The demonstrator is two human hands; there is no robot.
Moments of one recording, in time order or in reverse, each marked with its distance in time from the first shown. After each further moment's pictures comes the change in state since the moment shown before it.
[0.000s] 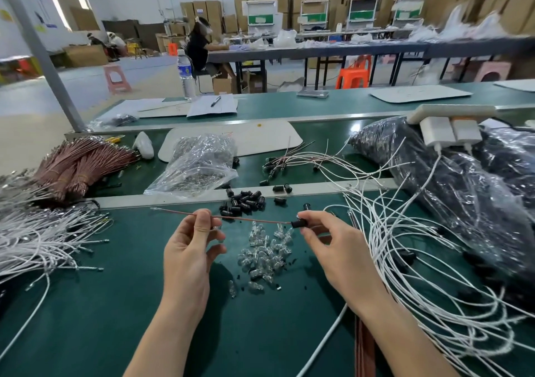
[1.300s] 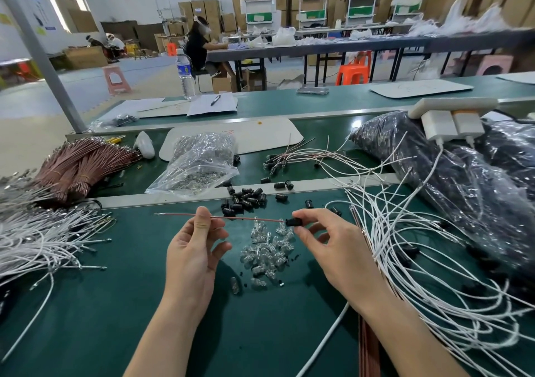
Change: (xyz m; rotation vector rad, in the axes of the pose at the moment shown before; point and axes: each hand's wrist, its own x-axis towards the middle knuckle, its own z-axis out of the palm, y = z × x) left_hand 0.002 0.003 -0.001 -0.091 0.011 -0.125; right_hand -0.002 -0.006 0.003 -0.016 -0.037 -0.092
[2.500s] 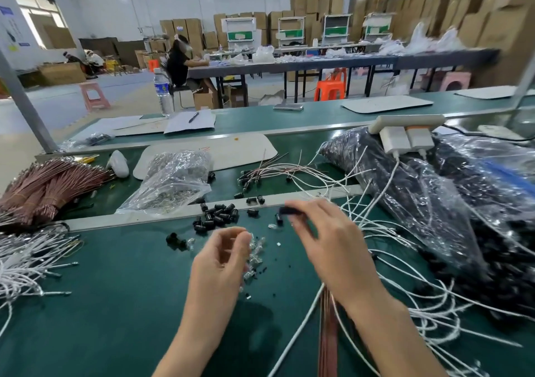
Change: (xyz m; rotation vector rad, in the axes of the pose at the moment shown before) left_hand -0.043 -0.021 0.048 0.642 -0.258 0.260; right_hand 0.004 -0.023 -0.048 -0.361 0.200 -0.227
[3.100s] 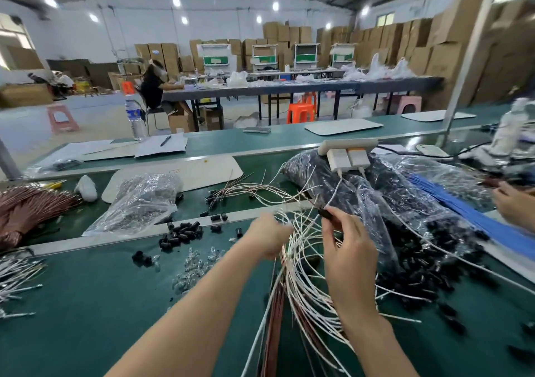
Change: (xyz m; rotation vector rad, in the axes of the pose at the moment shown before) left_hand 0.056 0.068 0.136 0.604 -0.531 -0.236; right_hand -0.038 0.040 -0.068 -0.027 0.324 0.375
